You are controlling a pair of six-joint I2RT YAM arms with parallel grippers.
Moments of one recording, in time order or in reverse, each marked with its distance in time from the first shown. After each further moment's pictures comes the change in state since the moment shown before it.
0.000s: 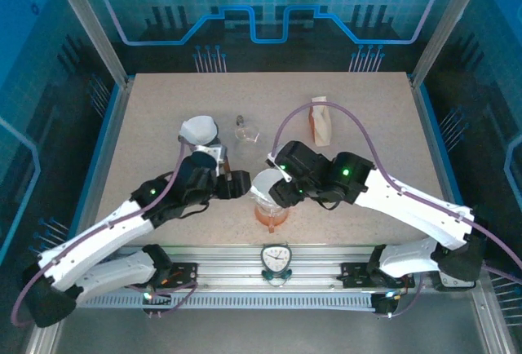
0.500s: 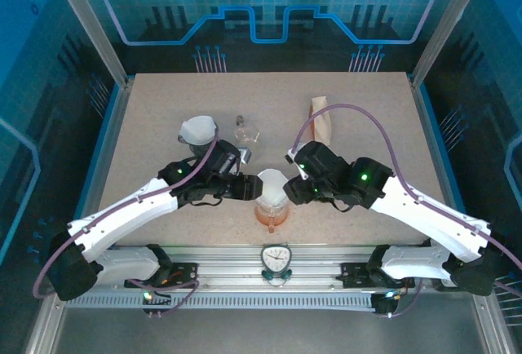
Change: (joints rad) left arm 0.000 0.206 0.107 -0.105 0.179 0.093; right arm -0.086 -0.112 -0.111 0.041 0.011 0.020
